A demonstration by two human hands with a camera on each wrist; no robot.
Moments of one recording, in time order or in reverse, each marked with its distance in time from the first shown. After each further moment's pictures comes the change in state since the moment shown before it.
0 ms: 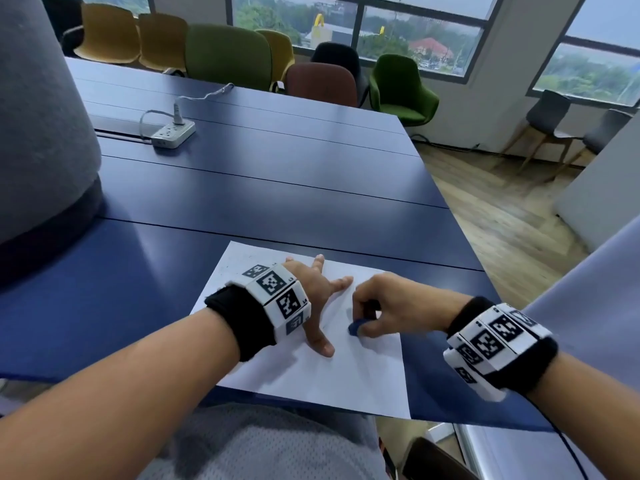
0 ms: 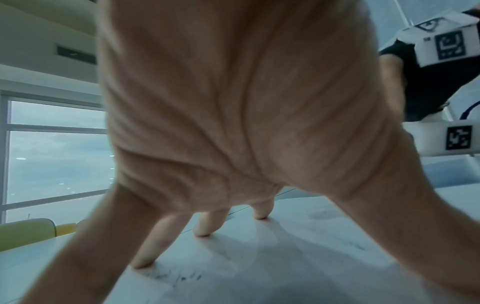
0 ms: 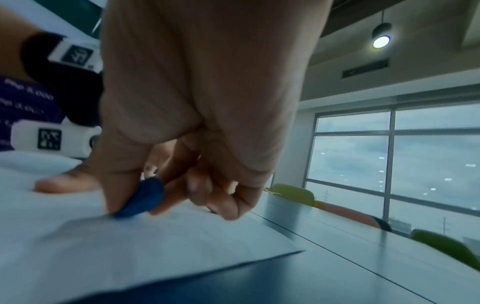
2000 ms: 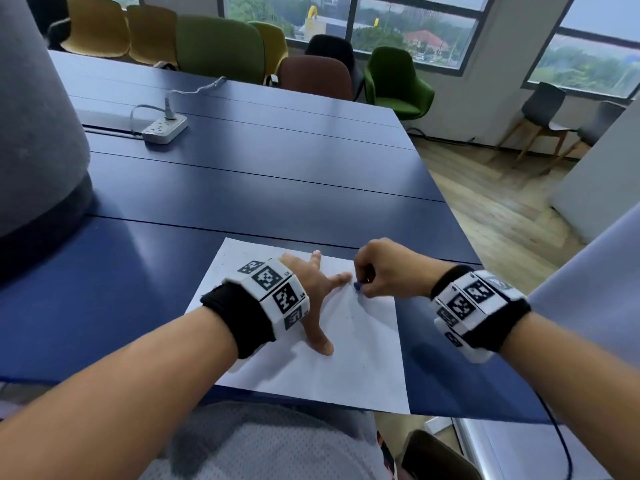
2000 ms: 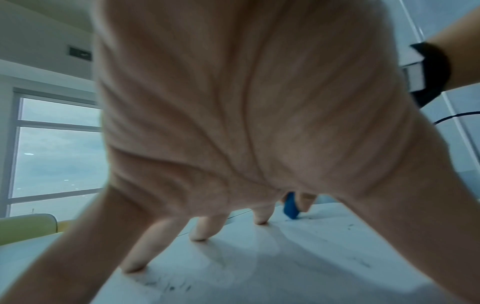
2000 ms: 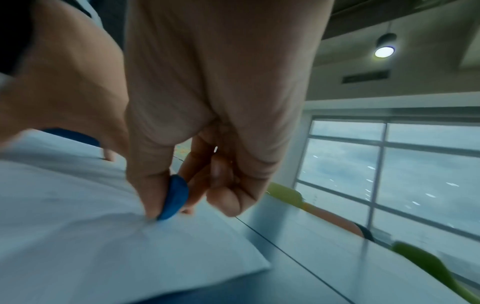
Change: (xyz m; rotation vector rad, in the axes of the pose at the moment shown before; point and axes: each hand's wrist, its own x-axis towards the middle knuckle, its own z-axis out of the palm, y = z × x) left_hand -0.001 0.002 0.001 0.051 0.051 -0.002; right_hand 0.024 0.008 -0.021 -0.167 0.135 0.128
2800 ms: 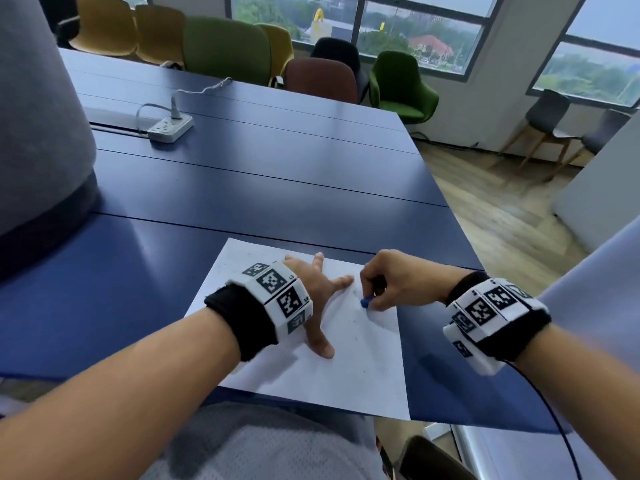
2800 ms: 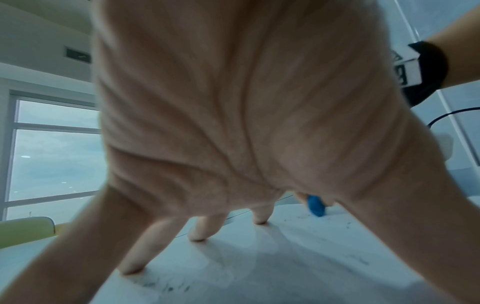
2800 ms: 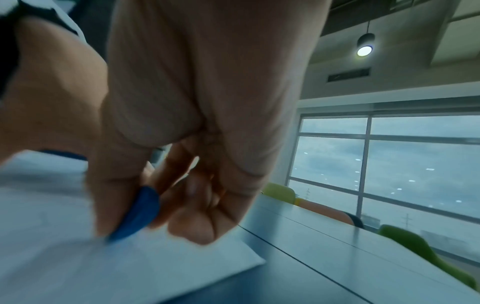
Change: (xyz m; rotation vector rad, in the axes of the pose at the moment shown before) left_hand 0.001 -0.001 -0.002 -0.025 -0.042 -0.006; right_hand -0.003 0.010 0.000 0.118 -0.134 -0.013
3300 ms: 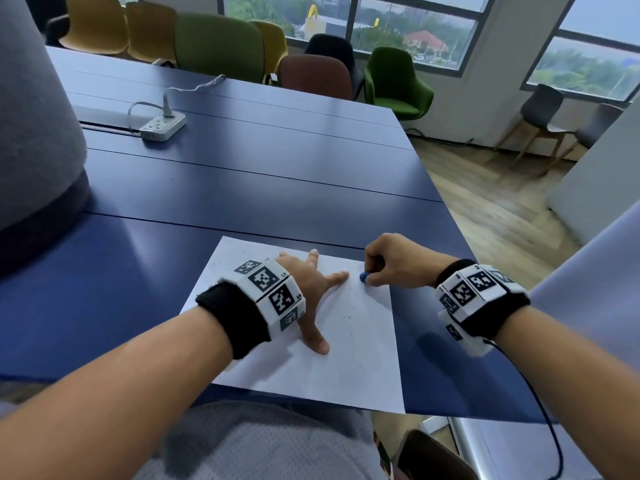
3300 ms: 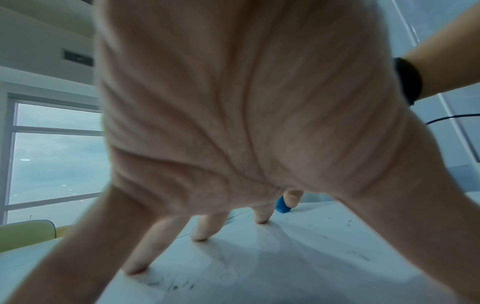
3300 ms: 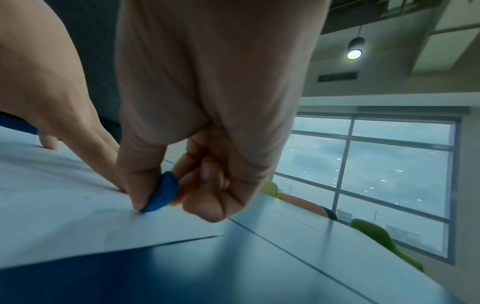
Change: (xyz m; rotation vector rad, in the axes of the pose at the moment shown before) left_hand 0.000 0.001 0.001 -0.001 0.018 0.009; right_hand 0.008 0.015 -0.006 -0.017 0.169 0.064
